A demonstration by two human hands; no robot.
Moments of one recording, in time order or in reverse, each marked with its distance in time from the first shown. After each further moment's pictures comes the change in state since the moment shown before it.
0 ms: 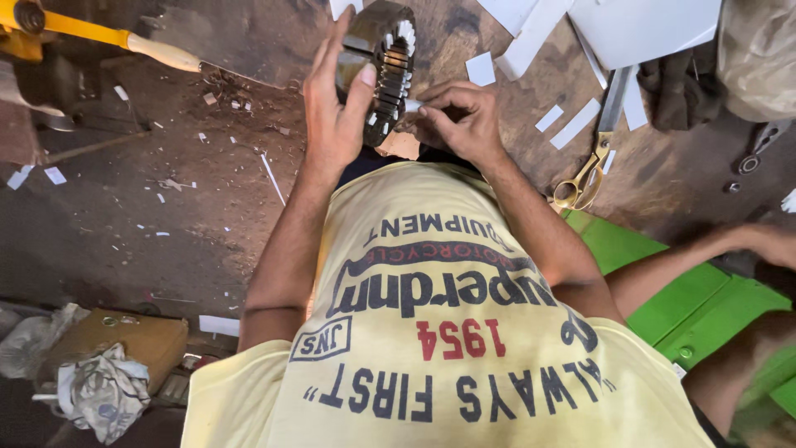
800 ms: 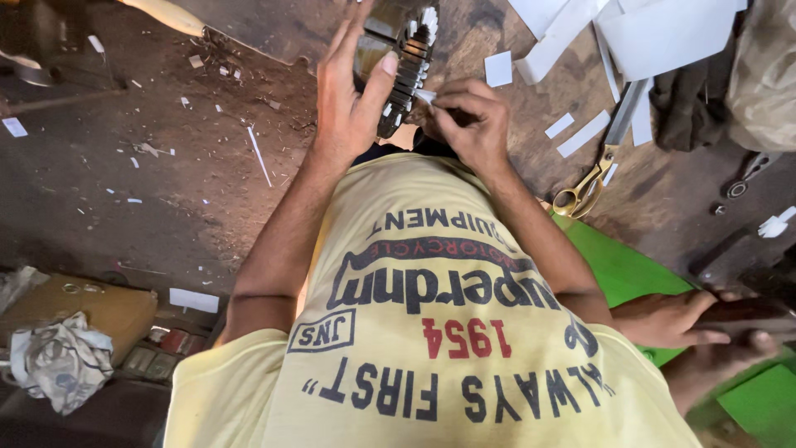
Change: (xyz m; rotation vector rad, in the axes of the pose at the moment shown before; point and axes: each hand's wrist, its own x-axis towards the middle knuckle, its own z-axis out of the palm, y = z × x) left_hand -0.003 -0.003 -0.001 -0.050 0.008 -0.015; right_hand 0.000 -0.018 0.009 -0.183 0.028 -0.025
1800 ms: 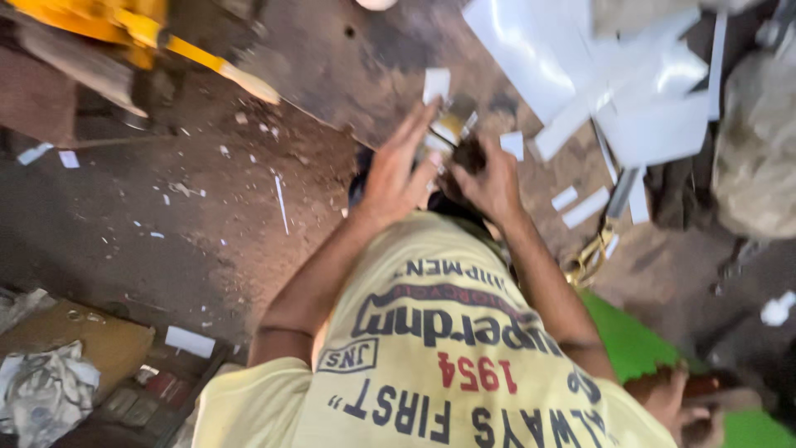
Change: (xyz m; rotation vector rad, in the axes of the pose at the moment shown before) left_hand -0.011 0.023 0.003 0.091 -0.142 -0.075; right_hand 0.024 -0.006 -0.003 -0.205 -0.086 0.118
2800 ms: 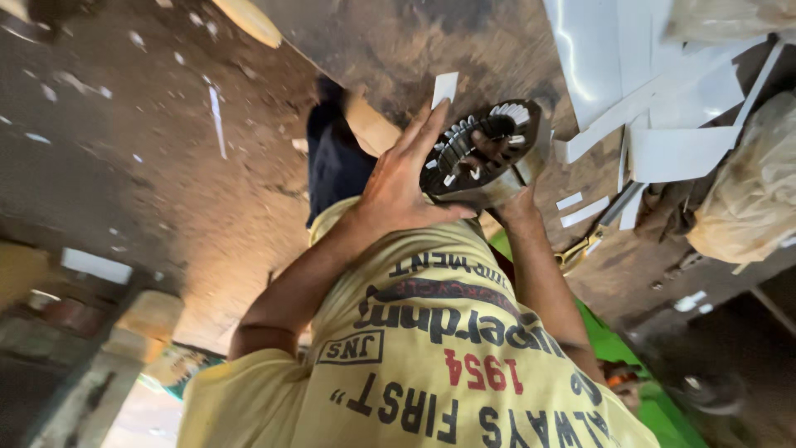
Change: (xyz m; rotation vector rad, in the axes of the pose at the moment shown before) left_hand -0.026 -0.028 -0.002 -0.226 -0.036 -0.163; right_hand -0.032 0.072 0.014 0.649 -0.133 0.436
